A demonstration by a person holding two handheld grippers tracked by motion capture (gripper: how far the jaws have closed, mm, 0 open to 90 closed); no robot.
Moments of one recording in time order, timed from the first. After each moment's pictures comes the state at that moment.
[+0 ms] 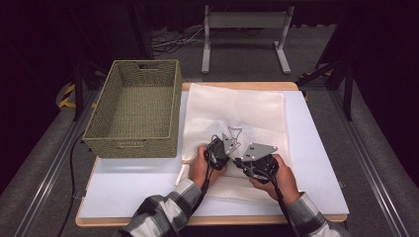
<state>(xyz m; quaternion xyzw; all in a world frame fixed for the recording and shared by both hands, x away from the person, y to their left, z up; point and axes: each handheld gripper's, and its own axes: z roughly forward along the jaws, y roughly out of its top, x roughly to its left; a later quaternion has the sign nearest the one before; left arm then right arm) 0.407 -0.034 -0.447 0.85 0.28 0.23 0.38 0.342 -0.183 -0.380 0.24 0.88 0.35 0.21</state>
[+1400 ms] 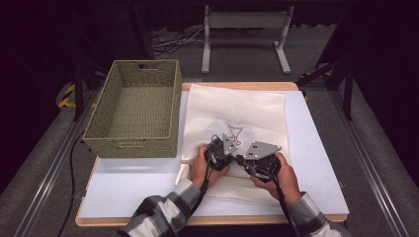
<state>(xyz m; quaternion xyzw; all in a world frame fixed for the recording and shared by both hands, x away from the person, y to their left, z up) 0.402 -0.034 -0.443 0.85 0.26 0.20 0.42 0.341 -0.187 -0.373 0.24 0.87 0.36 0.22</state>
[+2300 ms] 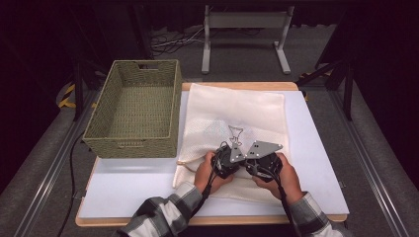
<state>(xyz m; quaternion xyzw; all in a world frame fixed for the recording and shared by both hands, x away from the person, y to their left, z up) 0.393 -0.048 -0.448 0.88 0.21 0.17 0.40 0.343 -0.190 -0.375 0.25 0.88 0.35 0.21</state>
